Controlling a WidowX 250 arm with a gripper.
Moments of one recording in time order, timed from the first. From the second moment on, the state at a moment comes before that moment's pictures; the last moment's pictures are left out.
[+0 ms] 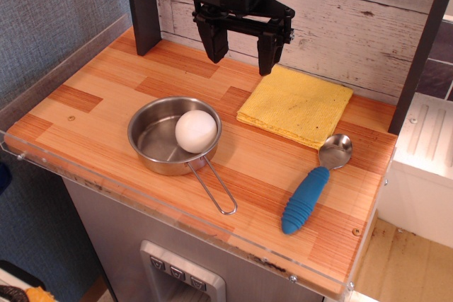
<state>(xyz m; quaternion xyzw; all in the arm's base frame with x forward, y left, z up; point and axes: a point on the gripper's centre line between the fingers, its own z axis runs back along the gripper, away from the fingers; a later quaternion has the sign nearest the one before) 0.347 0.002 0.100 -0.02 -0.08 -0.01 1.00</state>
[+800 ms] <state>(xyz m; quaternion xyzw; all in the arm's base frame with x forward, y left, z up) 0.296 -0.044 0.070 -0.04 -0.04 -0.07 1.00</state>
